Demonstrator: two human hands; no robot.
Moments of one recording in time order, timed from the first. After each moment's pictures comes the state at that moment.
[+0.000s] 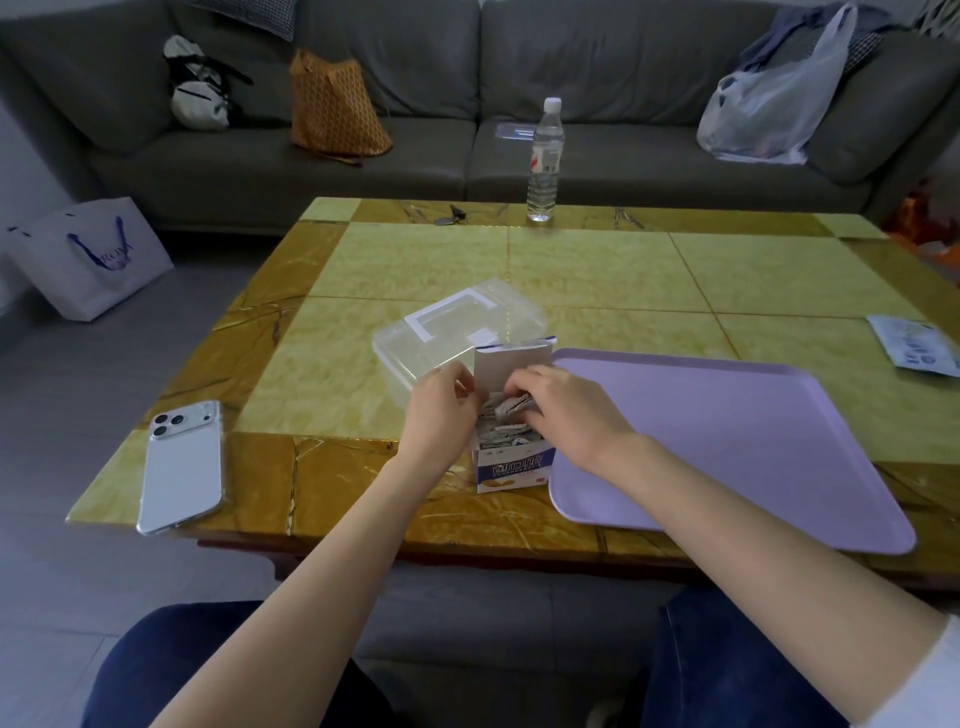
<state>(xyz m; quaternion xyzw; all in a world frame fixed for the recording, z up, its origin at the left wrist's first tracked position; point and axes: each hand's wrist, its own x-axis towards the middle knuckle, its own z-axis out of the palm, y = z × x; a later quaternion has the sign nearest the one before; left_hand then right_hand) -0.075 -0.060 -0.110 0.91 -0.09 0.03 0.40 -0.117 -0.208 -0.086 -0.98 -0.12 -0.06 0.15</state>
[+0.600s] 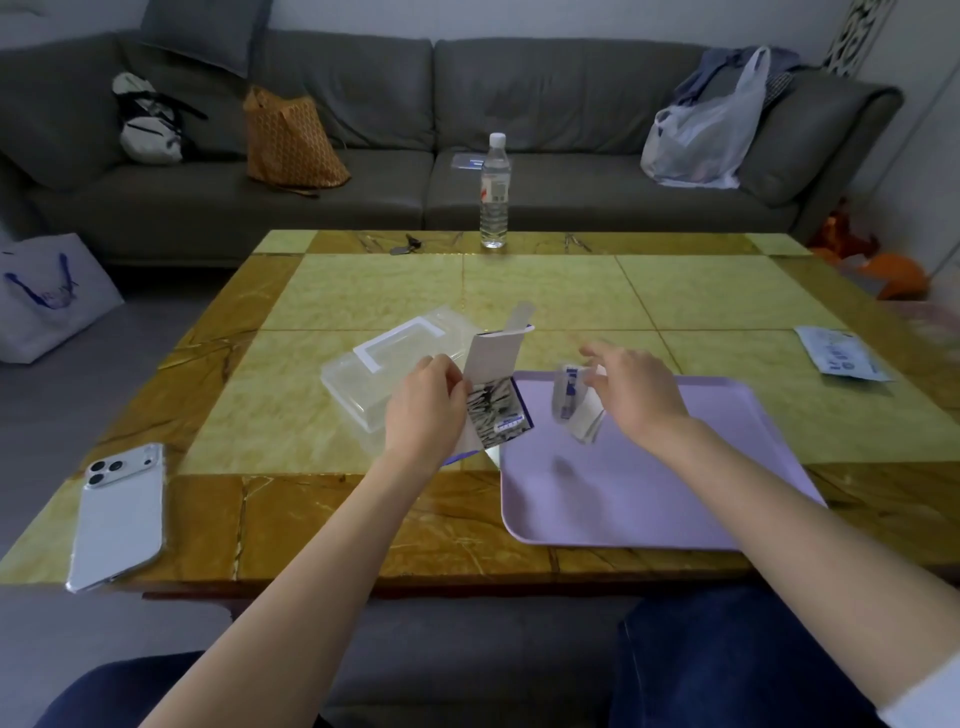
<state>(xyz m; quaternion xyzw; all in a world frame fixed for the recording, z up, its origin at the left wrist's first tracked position) -0.071 -0.102 -0.083 0.93 -0.14 0.10 0.34 -0.121 -0.305 -0.062 -0.98 0.10 -0.12 0.13</state>
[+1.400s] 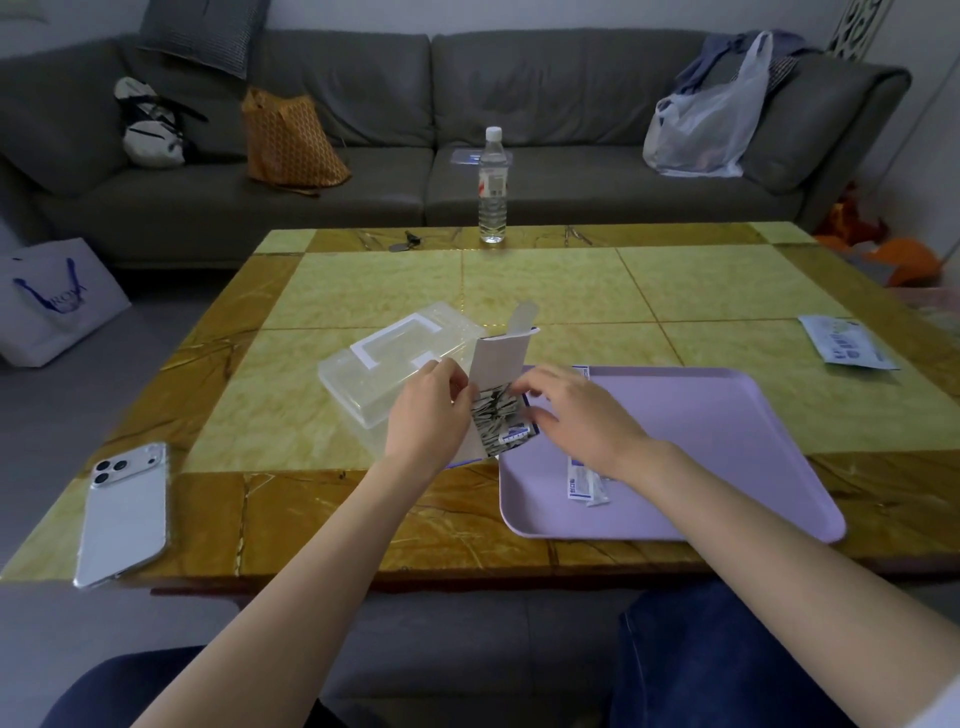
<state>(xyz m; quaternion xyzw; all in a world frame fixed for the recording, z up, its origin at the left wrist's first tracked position) -0.081 -0.107 -0.085 0.92 -0.16 0.08 0.34 -0.135 -0.273 -0.081 -0.96 -0.09 -0.10 0.23</state>
